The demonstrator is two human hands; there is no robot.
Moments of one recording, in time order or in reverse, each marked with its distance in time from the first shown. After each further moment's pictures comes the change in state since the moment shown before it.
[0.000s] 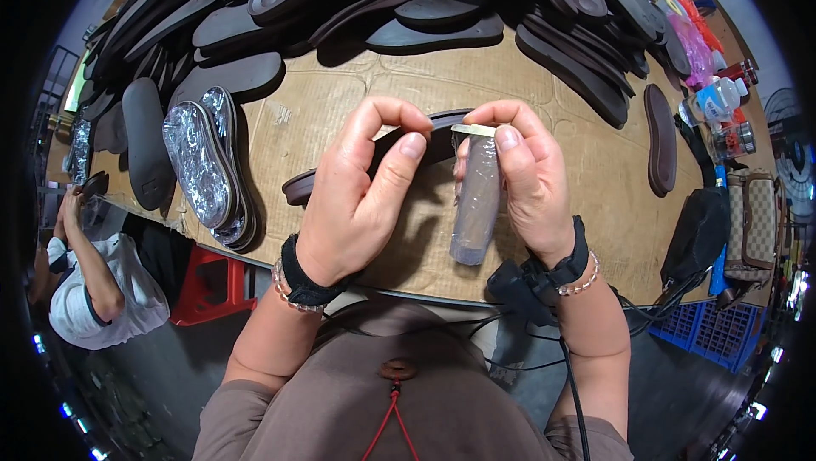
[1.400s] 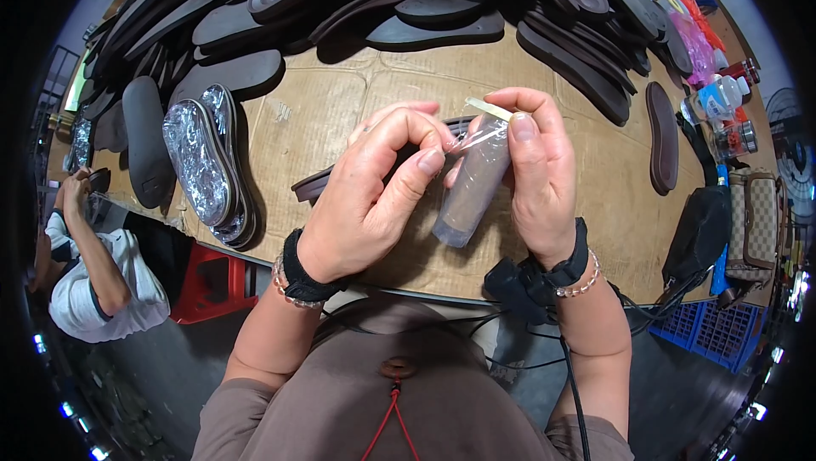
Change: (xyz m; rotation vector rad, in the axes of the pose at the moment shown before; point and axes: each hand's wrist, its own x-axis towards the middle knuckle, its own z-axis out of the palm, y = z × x) left_hand 0.001 -0.004 0.001 0.044 -0.144 0.122; right_hand 0.000 -0.003 0.007 -0.058 0.068 -0.177
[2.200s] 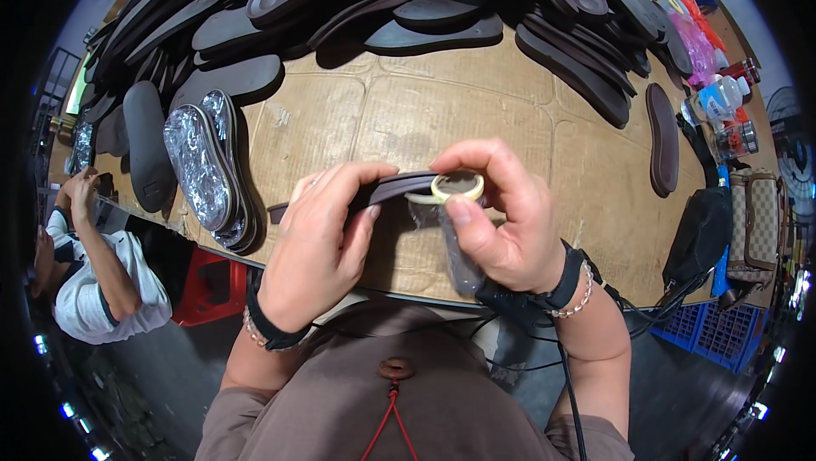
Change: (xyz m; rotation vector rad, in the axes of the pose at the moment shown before) left_hand -0.035 0.030 -0.029 0.411 -0.079 -0.200; right_hand -0.019 -0.010 0.003 -0.363 -0.215 -0.109
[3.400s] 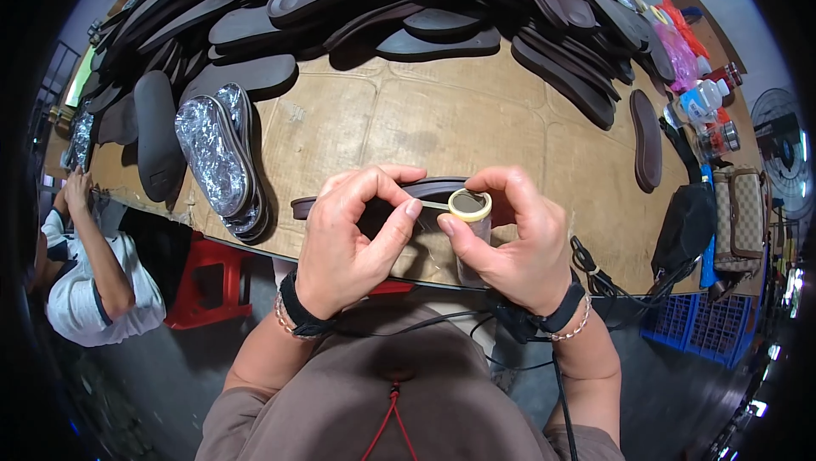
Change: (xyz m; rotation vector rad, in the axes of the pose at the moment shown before) left_hand -0.014 0.000 0.015 -0.316 0.154 0.031; right_hand -0.026 -0.021 0.022 -0.373 0.210 0.012
